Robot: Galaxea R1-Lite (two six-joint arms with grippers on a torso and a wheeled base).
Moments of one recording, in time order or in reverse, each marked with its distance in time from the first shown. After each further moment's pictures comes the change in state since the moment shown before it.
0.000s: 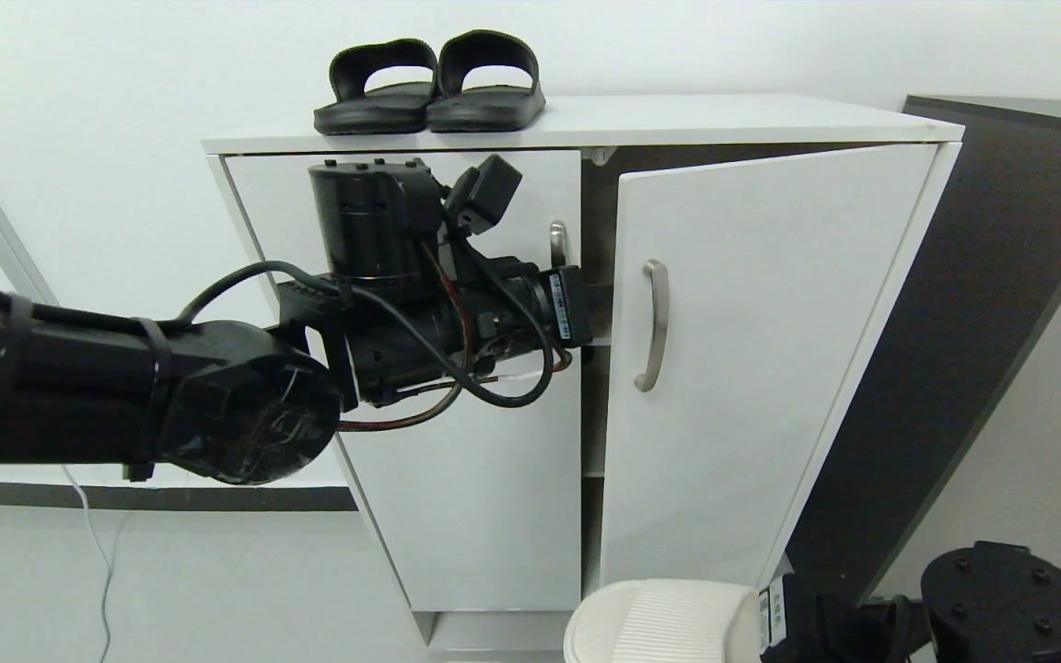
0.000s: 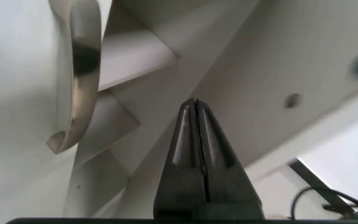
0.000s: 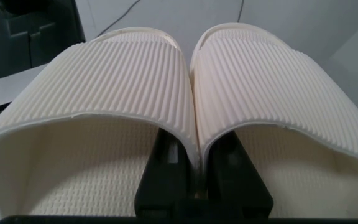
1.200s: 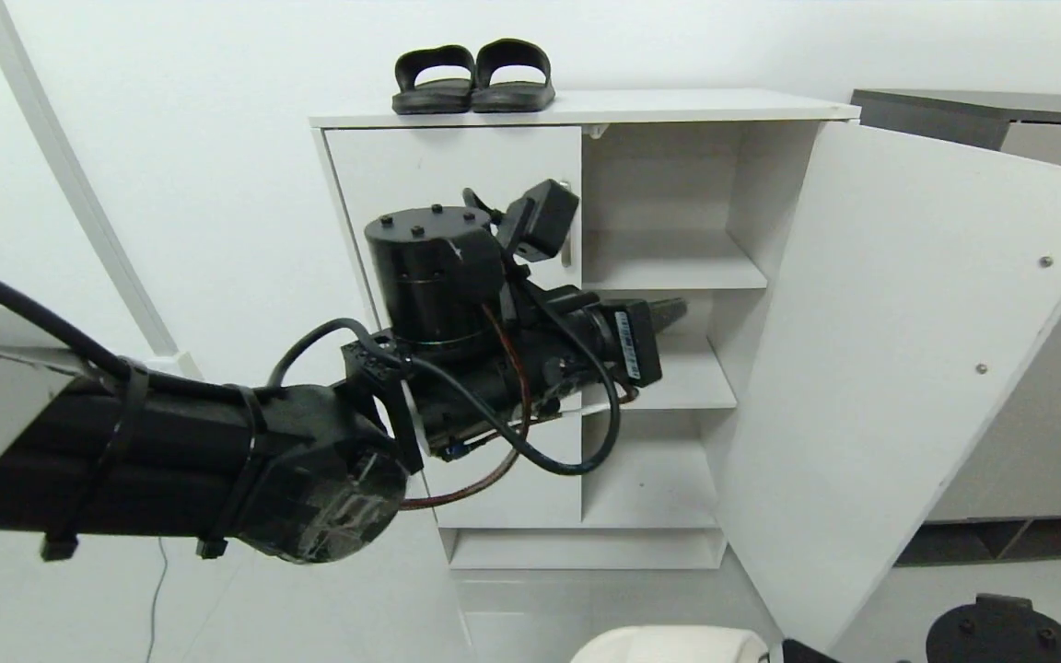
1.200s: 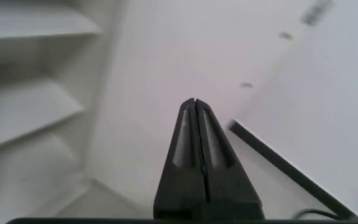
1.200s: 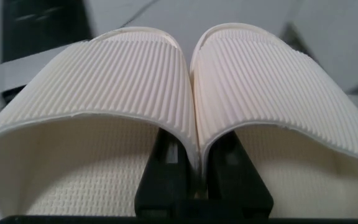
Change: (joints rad) left arm -0.113 0.038 0.083 -0.249 0.094 0.003; right arm 0.063 0.029 0.059 -0.067 -0.035 0.005
